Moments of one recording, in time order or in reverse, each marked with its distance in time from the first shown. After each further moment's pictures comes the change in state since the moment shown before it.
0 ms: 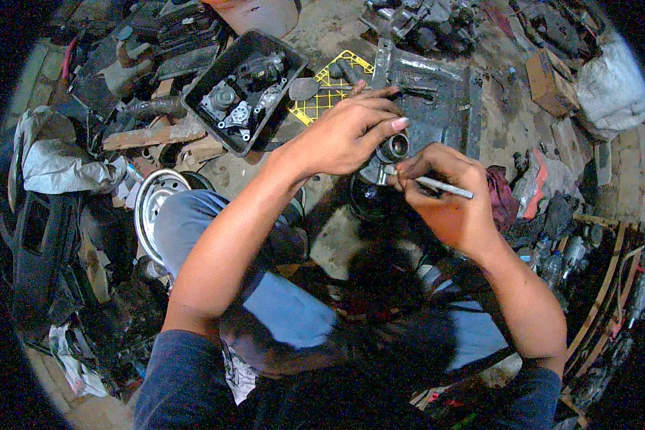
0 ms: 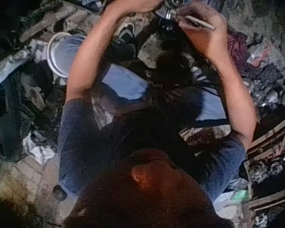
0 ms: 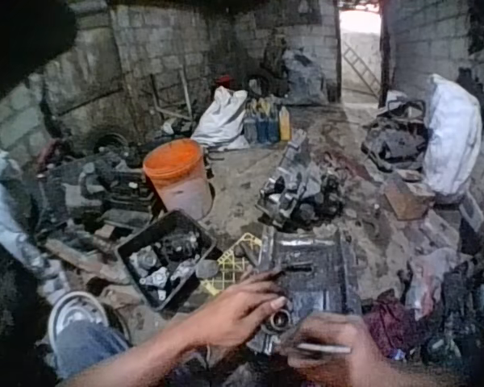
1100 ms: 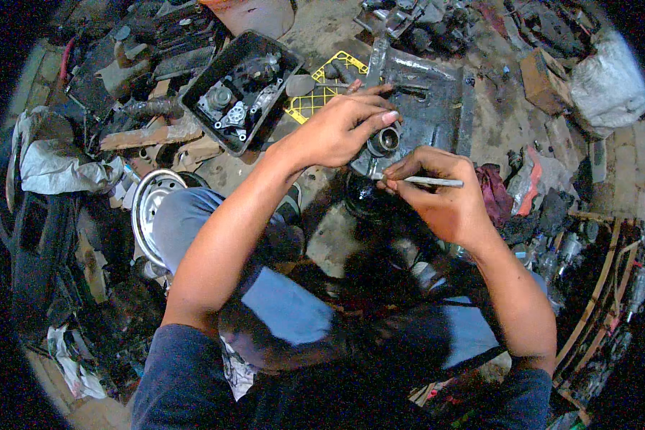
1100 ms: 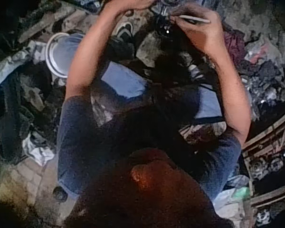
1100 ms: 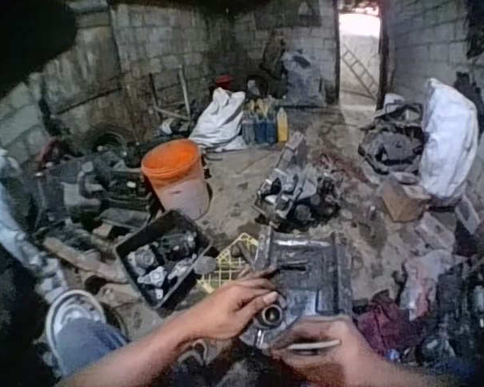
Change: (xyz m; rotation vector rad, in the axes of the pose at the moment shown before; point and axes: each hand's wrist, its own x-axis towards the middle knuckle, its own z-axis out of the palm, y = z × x) left_hand 0.000 -0.007 0.000 -0.051 0.022 0.010; right_hand -0.002 -0.010 -0.002 0.048 -0.086 0.087
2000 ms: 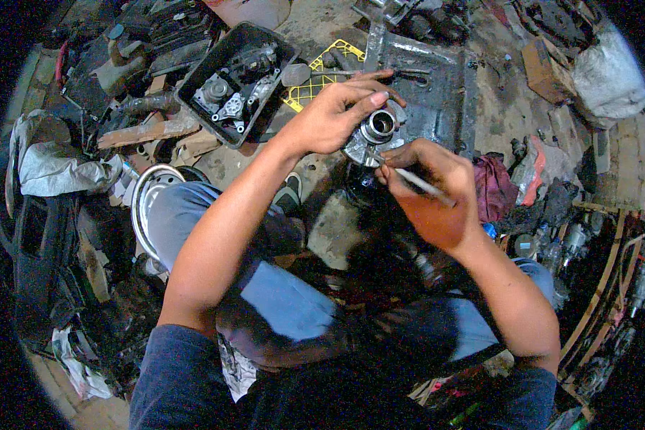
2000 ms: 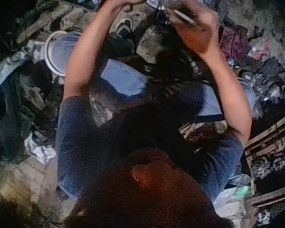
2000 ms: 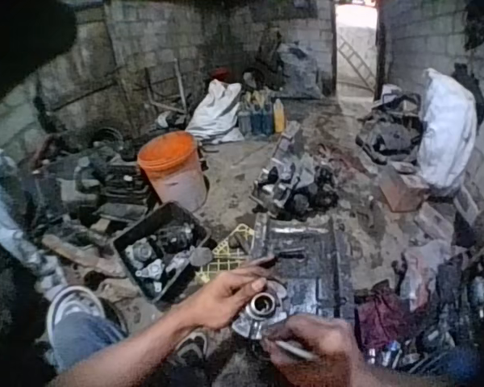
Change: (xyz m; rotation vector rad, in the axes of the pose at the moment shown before) left_hand -0.002 -0.017 0.011 -0.332 0.047 -0.015; right_hand -0.008 0.011 0.028 -0.043 0.230 -0.113
